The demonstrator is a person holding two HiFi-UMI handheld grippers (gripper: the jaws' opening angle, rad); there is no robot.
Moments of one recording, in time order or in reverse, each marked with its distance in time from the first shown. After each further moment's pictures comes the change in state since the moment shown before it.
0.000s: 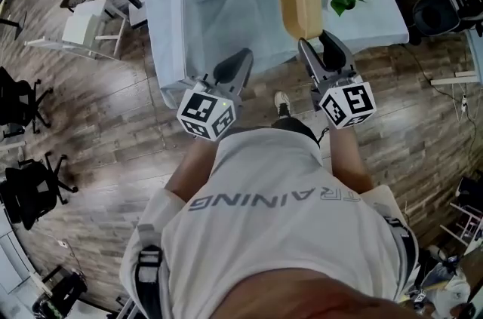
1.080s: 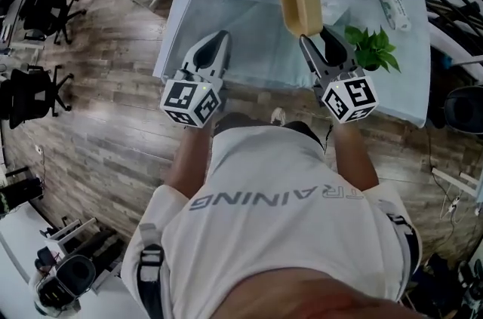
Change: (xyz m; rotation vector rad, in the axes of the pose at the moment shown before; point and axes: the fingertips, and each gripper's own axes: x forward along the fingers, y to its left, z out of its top) left arm -0.124 0.066 0.026 -0.016 -0.129 0.518; right arm 0.058 0.080 -0.022 0.038 0.068 0.413
